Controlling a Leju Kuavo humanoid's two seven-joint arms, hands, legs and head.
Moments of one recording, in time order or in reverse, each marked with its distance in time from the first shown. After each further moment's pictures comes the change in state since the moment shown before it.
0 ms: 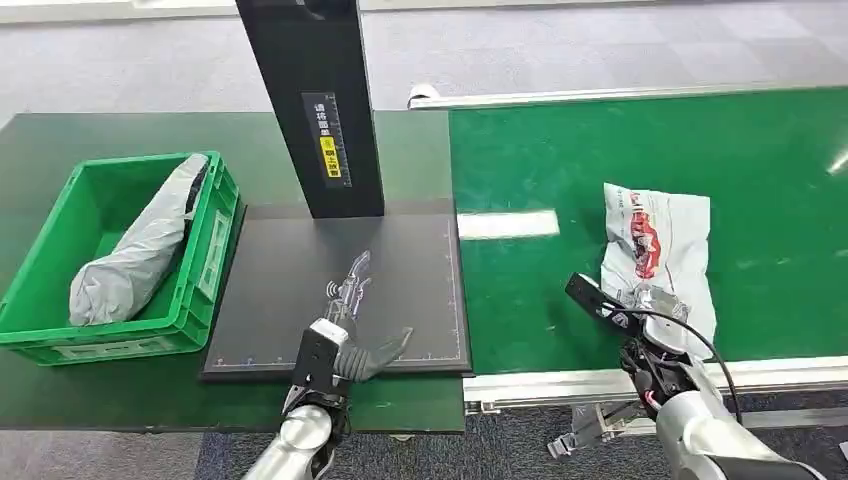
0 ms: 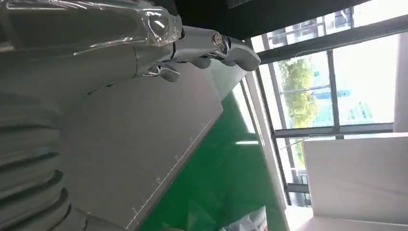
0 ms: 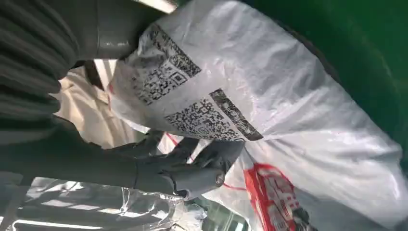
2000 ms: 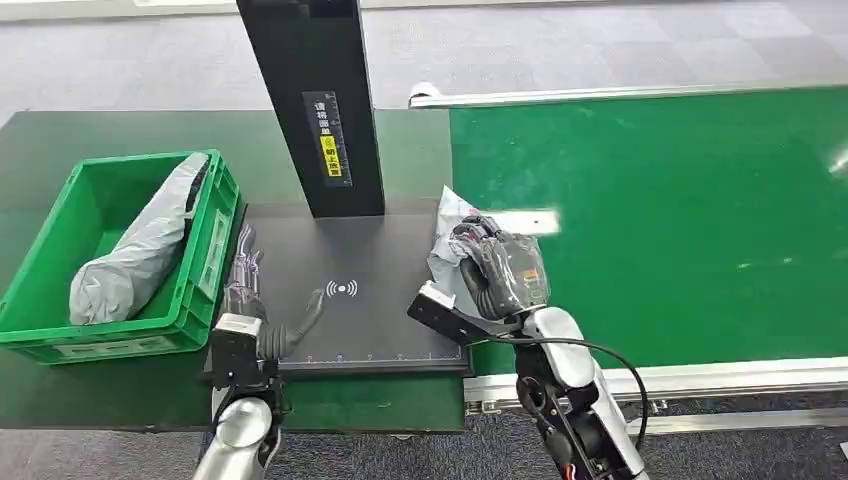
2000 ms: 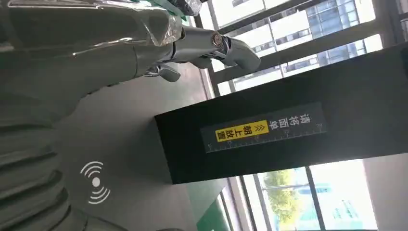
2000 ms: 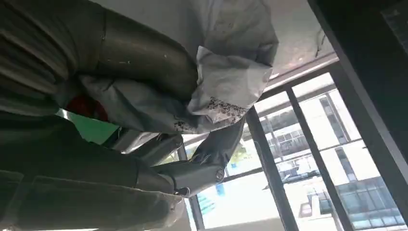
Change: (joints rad) left arm 0.095 0.037 0.222 -0.301 -0.143 0.132 0.025; right arm 0.344 0.200 0.394 -1.025 -0.100 -0.030 -0.309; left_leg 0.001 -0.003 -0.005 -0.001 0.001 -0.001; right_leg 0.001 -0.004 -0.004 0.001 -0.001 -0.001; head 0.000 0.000
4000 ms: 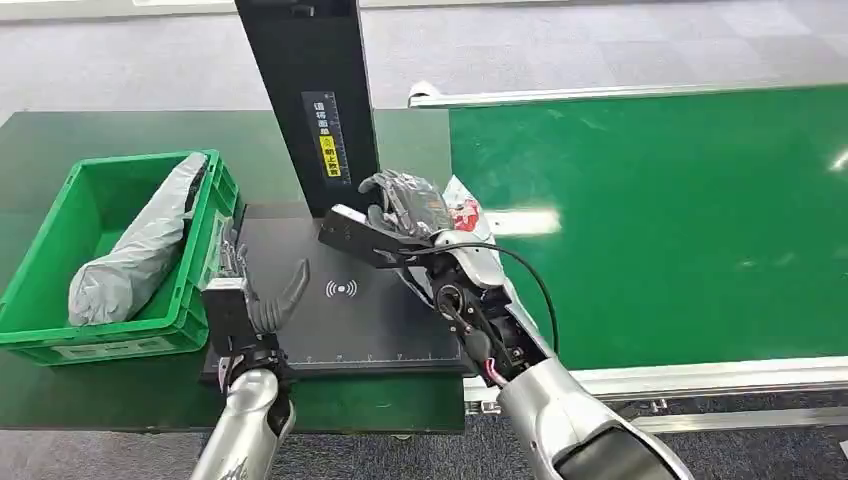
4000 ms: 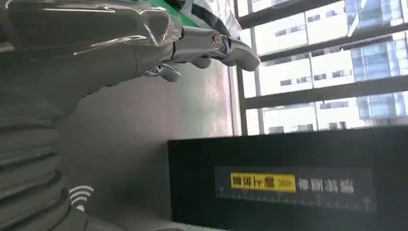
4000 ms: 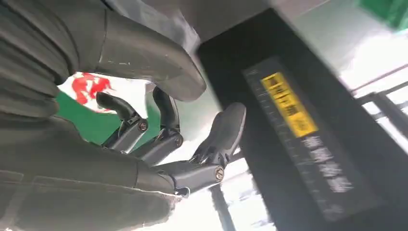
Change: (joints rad) left arm -0.130 -0.056 0.099 0.169 0.107 0.127 0.013; right arm -0.429 0.275 0.018 0.591 -0.255 0.093 -0.078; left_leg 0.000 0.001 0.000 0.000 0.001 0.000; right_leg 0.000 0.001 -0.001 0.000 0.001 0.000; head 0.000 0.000
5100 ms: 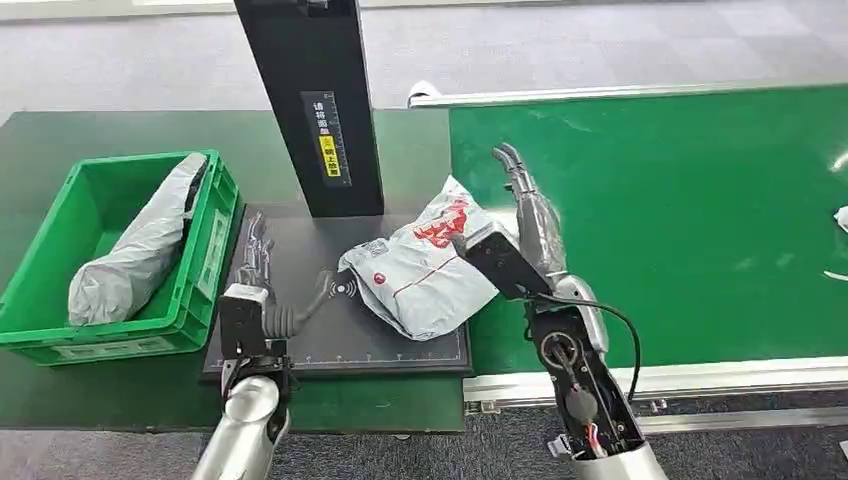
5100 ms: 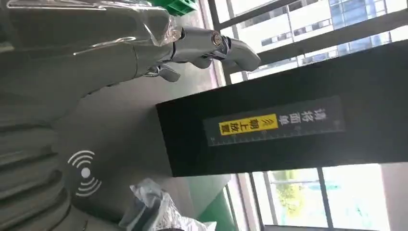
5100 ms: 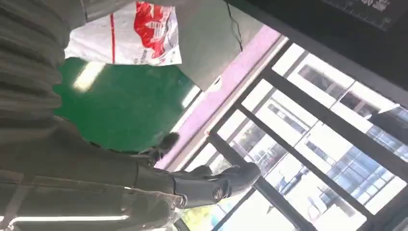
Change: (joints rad) left arm 0.046 0.018 -0.056 -0.082 -0.096 -0.171 0.031; right arm 0.368 -0.235 -0.161 -0.588 -0.237 -0.085 -0.119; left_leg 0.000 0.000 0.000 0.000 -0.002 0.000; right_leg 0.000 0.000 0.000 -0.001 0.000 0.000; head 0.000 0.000
